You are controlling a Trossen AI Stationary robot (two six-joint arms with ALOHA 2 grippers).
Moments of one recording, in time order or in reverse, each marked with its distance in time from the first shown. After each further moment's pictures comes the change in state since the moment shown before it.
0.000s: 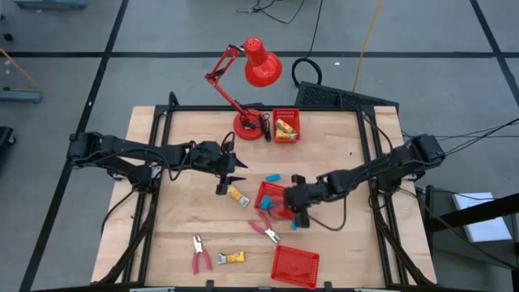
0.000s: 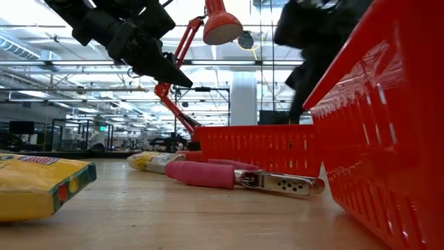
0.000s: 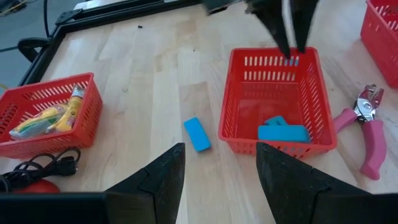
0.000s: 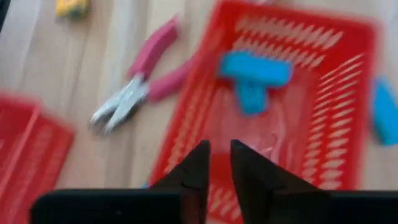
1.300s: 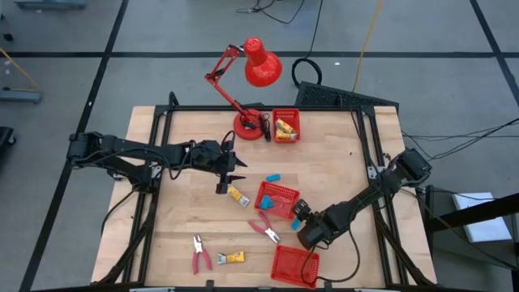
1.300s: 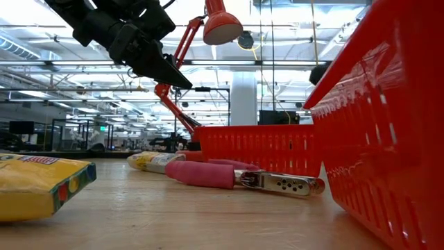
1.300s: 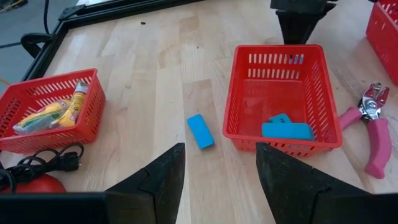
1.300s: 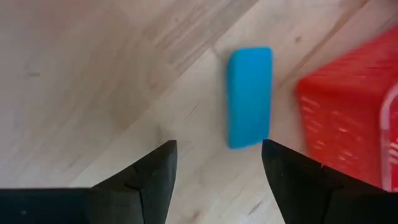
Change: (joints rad) left arm 0.012 0.000 0.000 -0.007 0.000 -0.003; right arm 0.285 0.216 0.131 -0.384 0.230 -0.571
